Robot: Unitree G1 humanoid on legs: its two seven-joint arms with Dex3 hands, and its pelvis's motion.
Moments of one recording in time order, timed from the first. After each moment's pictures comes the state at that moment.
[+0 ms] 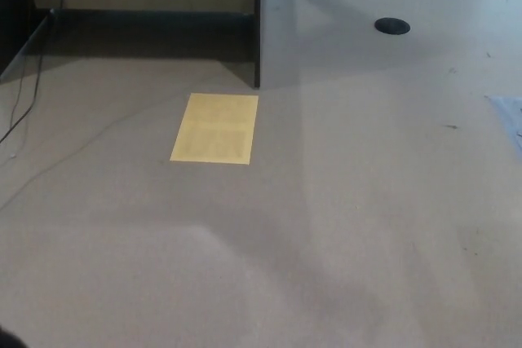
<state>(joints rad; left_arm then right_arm) 0.11 0.64 -0.05 0.56 0.81 -0.68 1.21 -0.03 -0.58 0.19 0.96 -0.32 -0.32 0.09</state>
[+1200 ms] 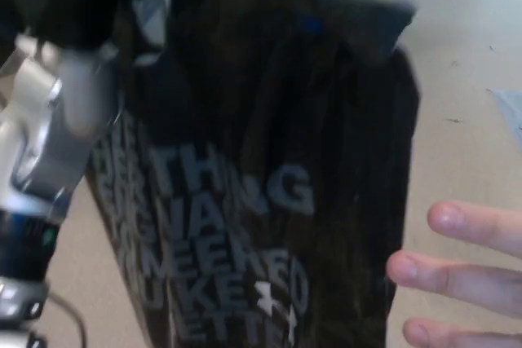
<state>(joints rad) -0.98 0.42 -0.09 0.22 0.72 -0.41 0.67 -0.02 -0.58 0.17 0.95 -0.31 -0.32 0.09</state>
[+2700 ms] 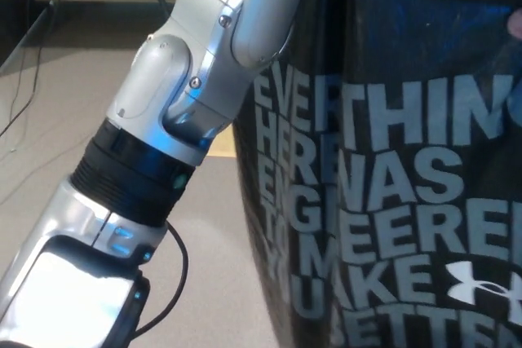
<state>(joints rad) -1.21 0.21 -0.29 0.21 0.78 -0.20 0.47 0.00 -0.59 0.16 0.93 -0.31 -0.32 0.09</state>
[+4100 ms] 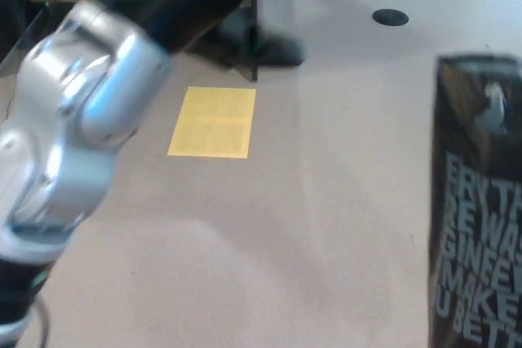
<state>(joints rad) -0.78 0.59 -0.21 -0.30 0.67 0.01 -0.20 -0.01 -0.59 0.17 0.93 -0.32 -0.32 0.09</state>
